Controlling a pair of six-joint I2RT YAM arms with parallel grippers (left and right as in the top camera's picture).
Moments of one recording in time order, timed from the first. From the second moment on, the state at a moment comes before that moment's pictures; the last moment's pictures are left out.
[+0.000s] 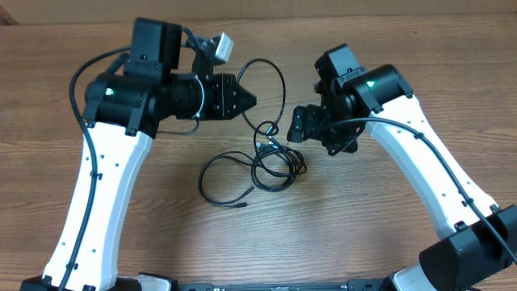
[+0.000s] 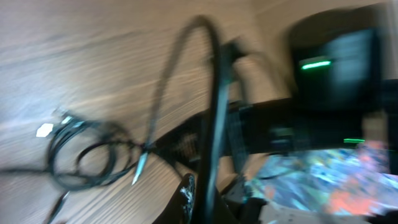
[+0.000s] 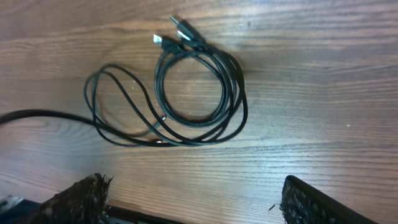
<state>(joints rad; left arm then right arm) -0.24 1.54 1.76 -1.11 0.78 -0.33 0.43 1.70 1.62 -1.30 -0.27 0.53</state>
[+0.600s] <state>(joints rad) -0.24 1.53 2.01 -0.71 0.89 -0.75 0.48 1.71 1.46 -1.04 -0.57 0.31</state>
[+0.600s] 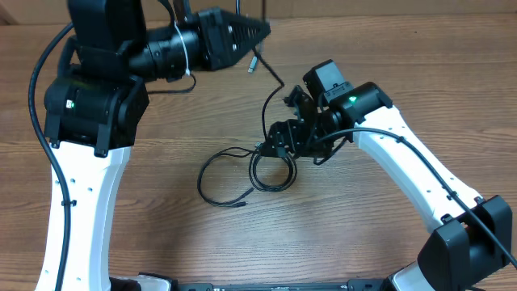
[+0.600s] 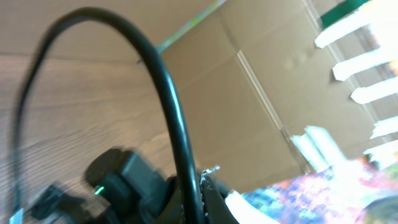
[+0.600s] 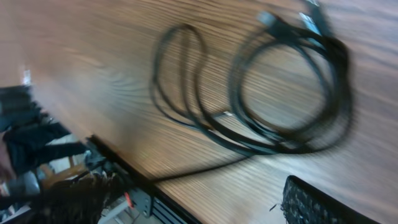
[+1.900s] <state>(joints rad) -0.24 1.55 2.02 -1.42 0.09 -0.81 0.35 1.51 1.48 -0.88 -0.85 0.68</state>
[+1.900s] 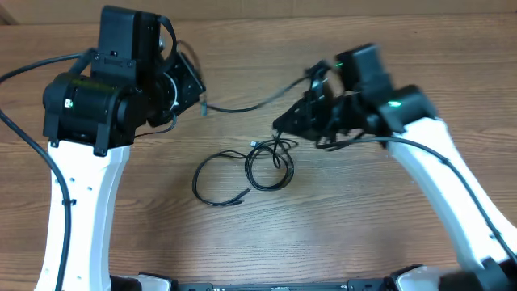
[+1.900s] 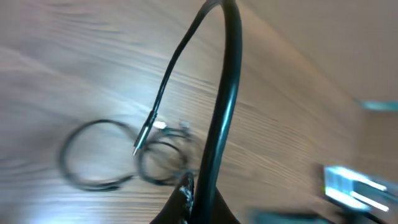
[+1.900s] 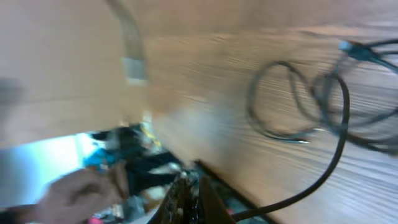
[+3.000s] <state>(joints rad) -0.24 1.75 2.02 -1.57 0.41 -0.33 0.22 1.33 1.52 0.30 -1.02 1.66</state>
